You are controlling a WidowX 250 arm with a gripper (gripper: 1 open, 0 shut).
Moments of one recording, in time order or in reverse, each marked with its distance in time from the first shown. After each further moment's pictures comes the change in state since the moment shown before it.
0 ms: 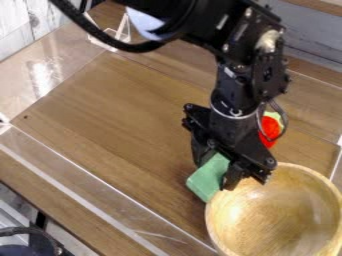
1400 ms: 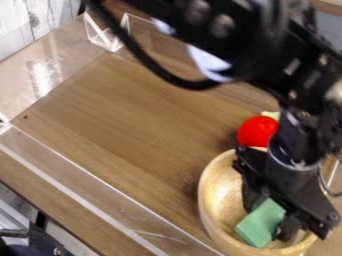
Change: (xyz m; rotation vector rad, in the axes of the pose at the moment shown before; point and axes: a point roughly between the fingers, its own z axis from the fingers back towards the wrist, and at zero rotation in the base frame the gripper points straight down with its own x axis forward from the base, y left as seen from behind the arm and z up) arm -0.006 -0.070 -0.008 -0.103 0.011 -0.111
